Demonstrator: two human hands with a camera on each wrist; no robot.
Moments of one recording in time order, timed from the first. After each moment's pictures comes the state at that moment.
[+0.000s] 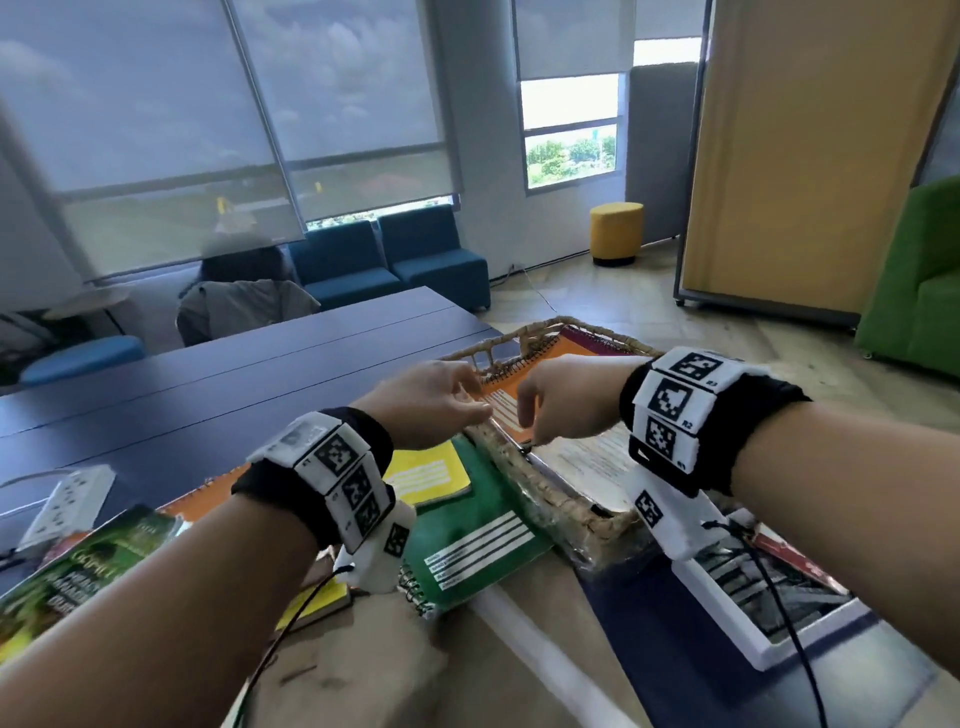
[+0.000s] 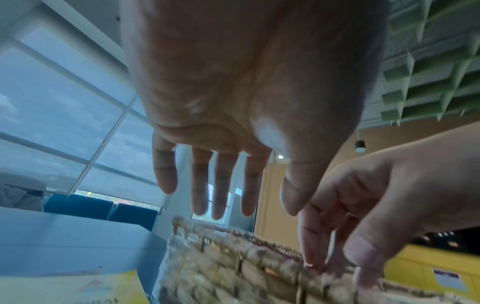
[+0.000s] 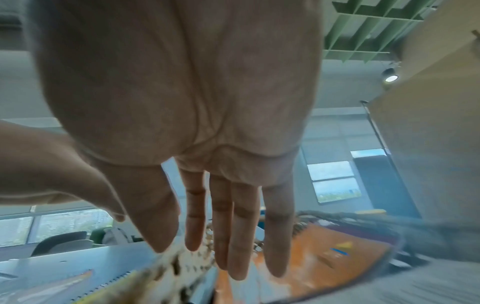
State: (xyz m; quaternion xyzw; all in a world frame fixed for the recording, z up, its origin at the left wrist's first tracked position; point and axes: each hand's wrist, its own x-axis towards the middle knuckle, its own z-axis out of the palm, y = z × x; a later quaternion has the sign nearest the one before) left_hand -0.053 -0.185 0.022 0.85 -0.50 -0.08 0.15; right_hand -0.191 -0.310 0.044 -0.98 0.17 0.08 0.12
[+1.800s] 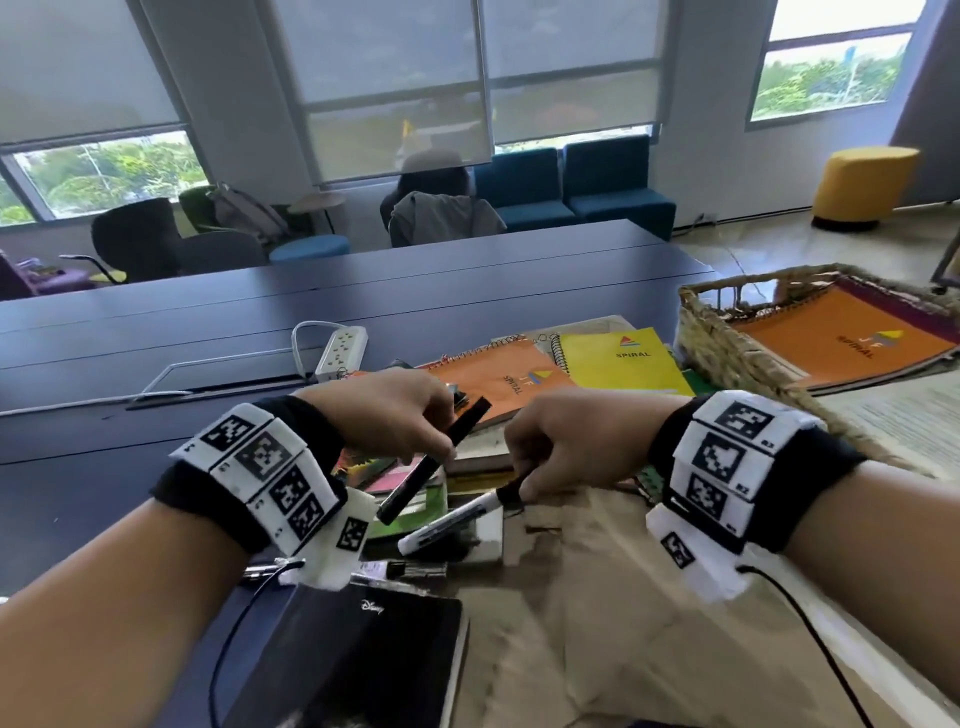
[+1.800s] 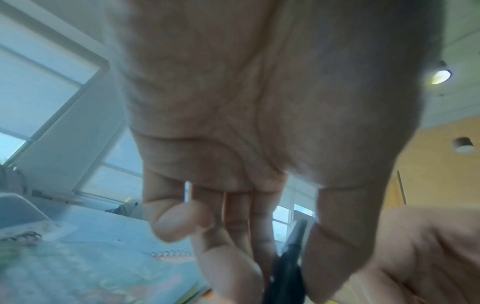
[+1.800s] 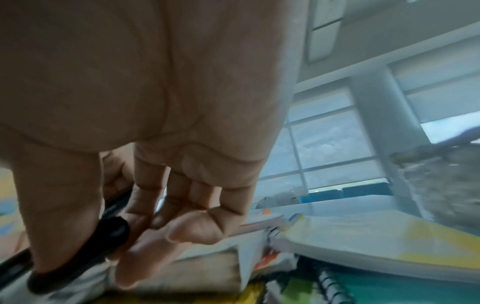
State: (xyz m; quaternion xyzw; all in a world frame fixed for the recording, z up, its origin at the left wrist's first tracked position) left_hand -0.010 0.076 0.006 0.91 -0.36 -0.19 0.10; right_hand -0.106 -0.123 -0.017 -0.96 -0.14 0.12 0.19
